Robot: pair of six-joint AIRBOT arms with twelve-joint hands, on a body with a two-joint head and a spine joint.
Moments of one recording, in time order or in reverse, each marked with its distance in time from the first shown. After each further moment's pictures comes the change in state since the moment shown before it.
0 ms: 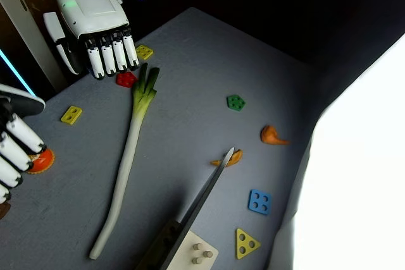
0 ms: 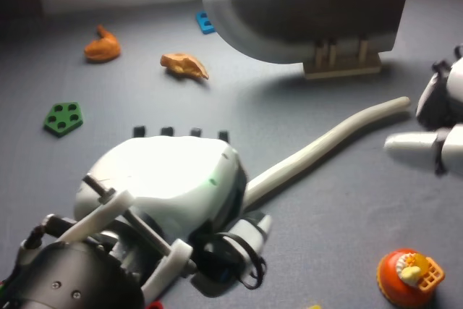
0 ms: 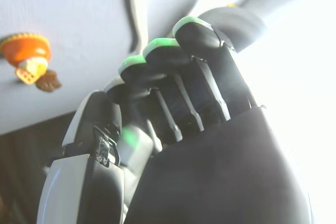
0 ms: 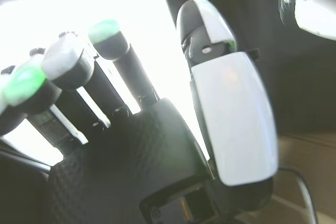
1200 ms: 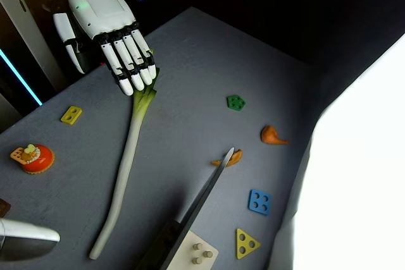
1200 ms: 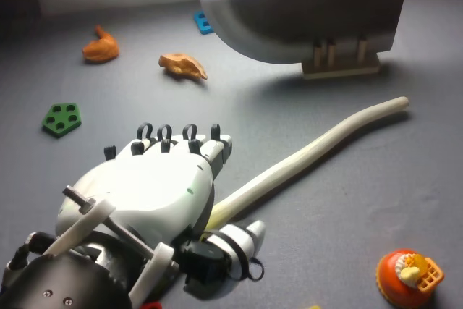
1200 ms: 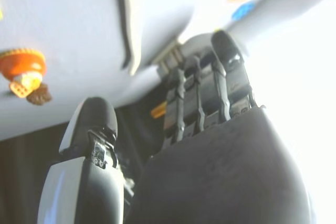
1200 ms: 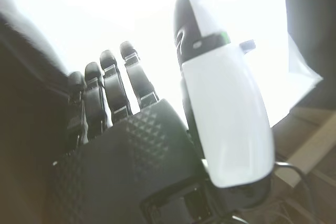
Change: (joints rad) left arm 0.025 0.000 -0.002 -0.055 0.059 -0.058; right arm 0.329 -0.182 0.525 0.357 -0.261 -0.277
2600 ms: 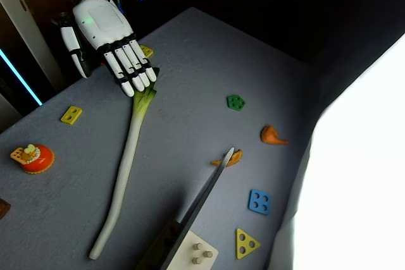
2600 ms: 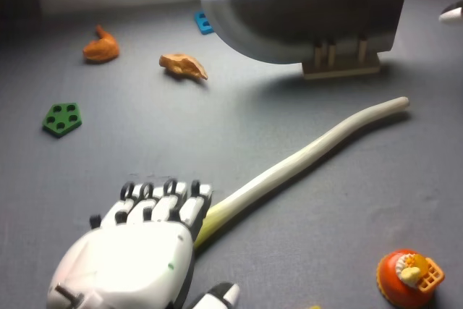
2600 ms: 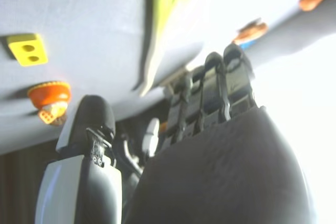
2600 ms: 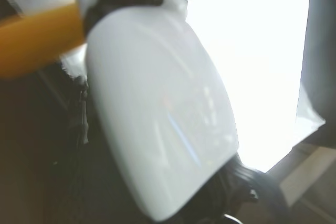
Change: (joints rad) left arm 0.317 -0.087 0.002 0.235 0.117 -0.221; right arm -0.264 -0.315 0.453 -1.004 0.169 1.036
